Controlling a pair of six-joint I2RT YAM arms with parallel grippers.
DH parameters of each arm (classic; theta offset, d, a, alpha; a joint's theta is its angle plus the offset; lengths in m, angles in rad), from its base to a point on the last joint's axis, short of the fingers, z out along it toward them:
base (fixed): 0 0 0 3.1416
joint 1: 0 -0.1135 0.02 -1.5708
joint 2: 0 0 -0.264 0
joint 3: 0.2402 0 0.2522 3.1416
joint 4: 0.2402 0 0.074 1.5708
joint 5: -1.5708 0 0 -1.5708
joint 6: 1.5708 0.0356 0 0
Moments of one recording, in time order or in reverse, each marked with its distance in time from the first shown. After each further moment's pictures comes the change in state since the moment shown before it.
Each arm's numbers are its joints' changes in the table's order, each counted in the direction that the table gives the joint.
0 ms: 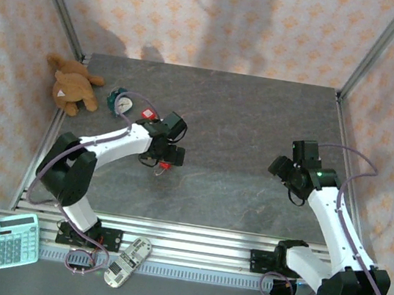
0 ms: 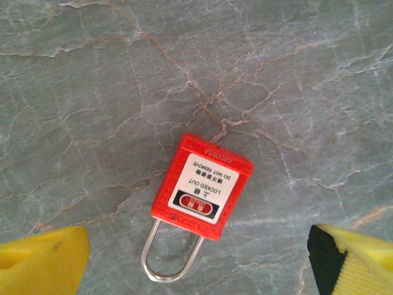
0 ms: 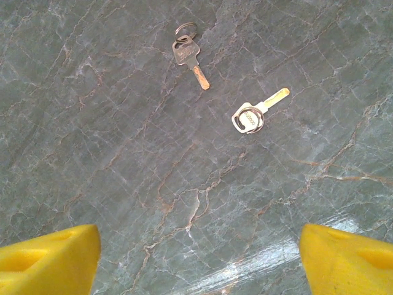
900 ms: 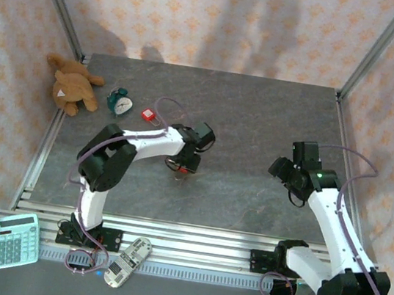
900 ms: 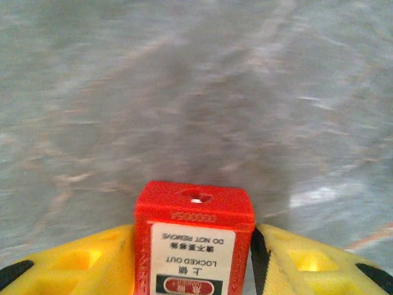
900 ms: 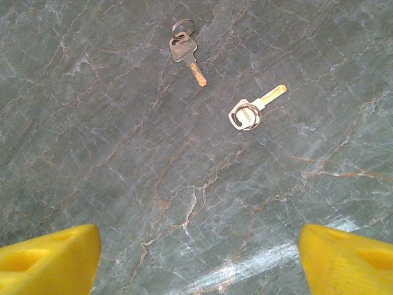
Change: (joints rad) left arm 0.170 -0.305 0.231 0.012 0.029 0.045; right arm 0.000 0.000 -0.008 0.000 0.000 -0.003
